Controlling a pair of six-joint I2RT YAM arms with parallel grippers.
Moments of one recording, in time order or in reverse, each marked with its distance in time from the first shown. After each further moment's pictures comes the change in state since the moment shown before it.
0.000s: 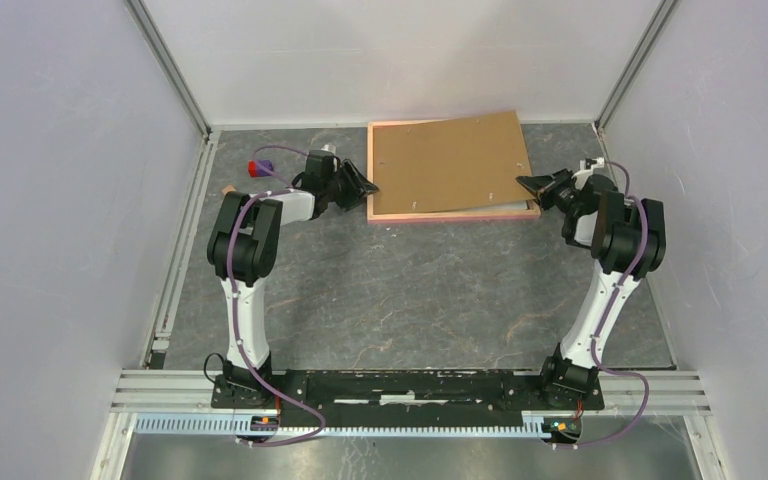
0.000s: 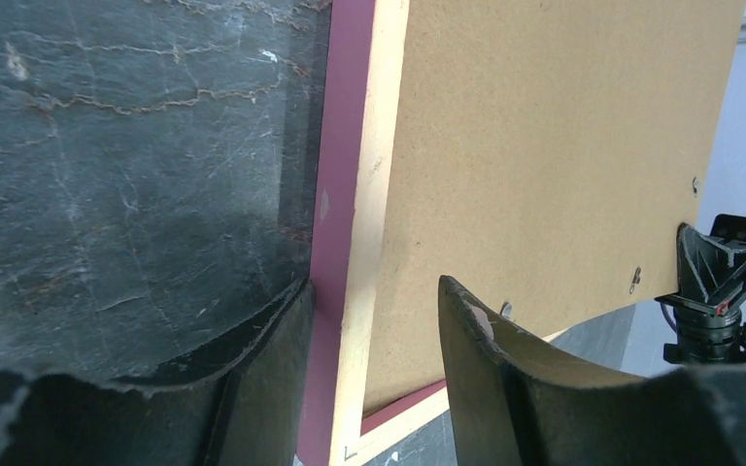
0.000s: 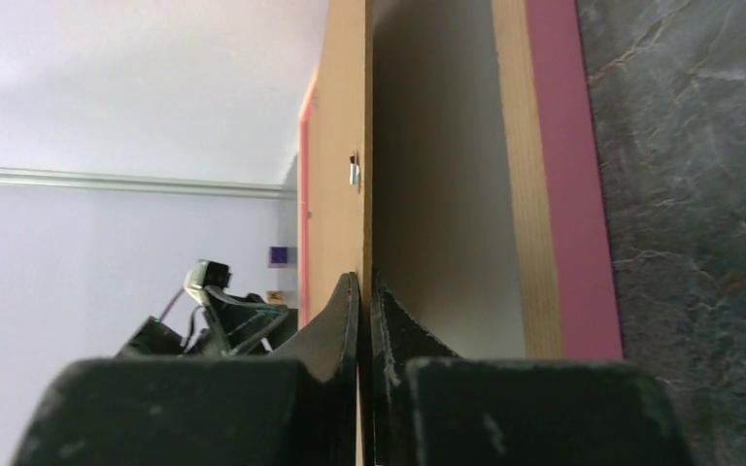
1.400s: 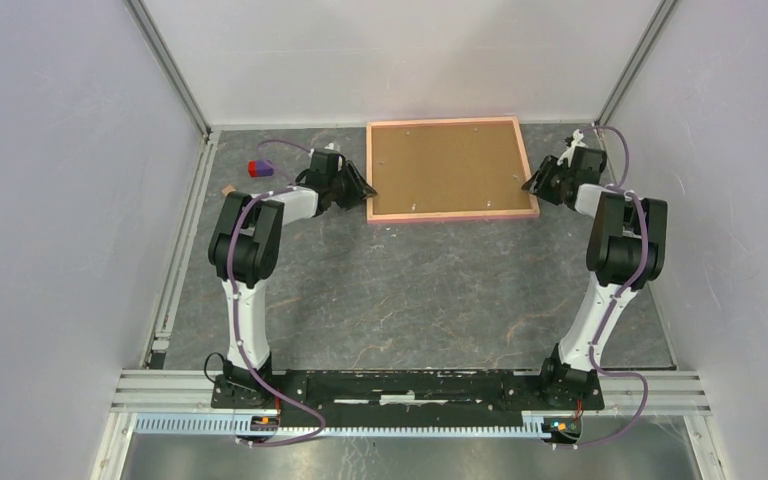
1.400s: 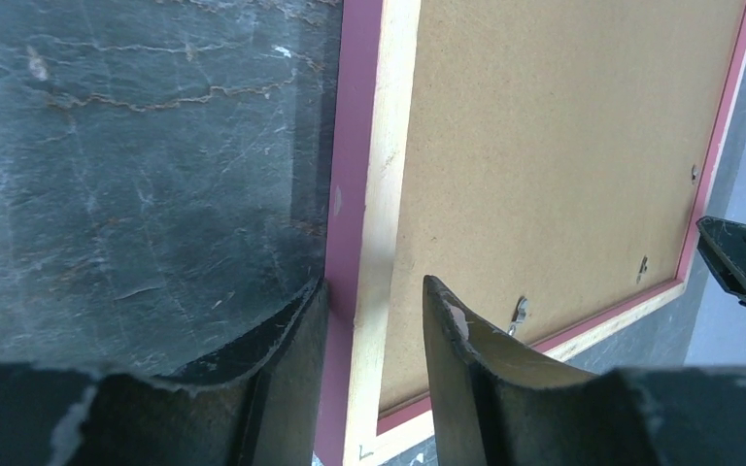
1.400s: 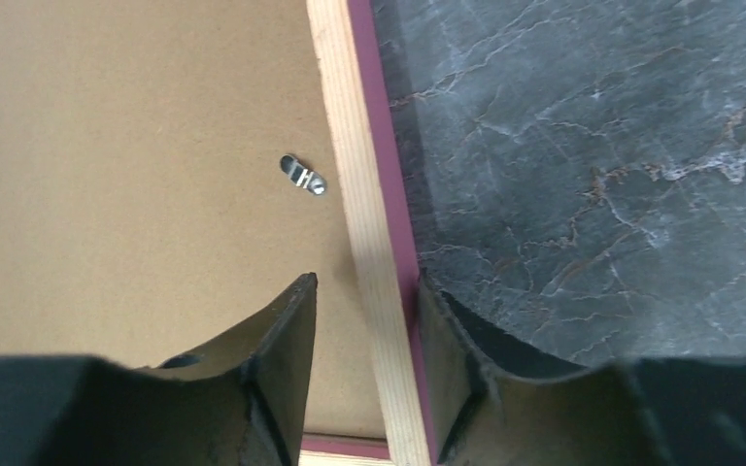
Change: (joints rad) left arm -0.023 -0.002 0.043 -0.103 -0.069 0.080; right arm 0.079 -0.148 0.246 -0.885 0.402 -0.798
